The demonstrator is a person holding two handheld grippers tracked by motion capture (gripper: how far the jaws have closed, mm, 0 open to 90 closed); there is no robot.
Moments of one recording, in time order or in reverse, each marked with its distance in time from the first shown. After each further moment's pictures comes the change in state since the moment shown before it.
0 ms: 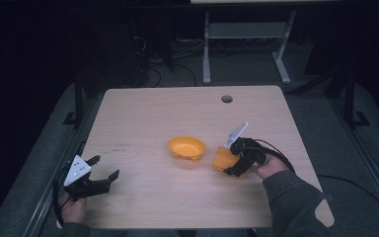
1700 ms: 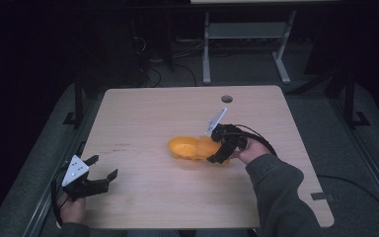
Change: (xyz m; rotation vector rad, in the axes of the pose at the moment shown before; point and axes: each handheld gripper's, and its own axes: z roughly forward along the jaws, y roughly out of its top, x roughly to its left) left arm 0.002 0.000 -0.002 -0.011 0.008 -0.009; right arm -0.010 0.063 0.003 -0.013 0.023 -0.094
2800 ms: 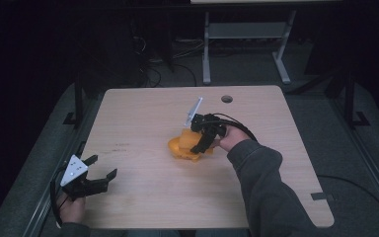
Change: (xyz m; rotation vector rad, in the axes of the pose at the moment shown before) left arm 0.002 -0.001 -0.001 -0.011 0.002 -0.016; right arm -0.013 0.063 0.016 0.031 0.025 -0.089
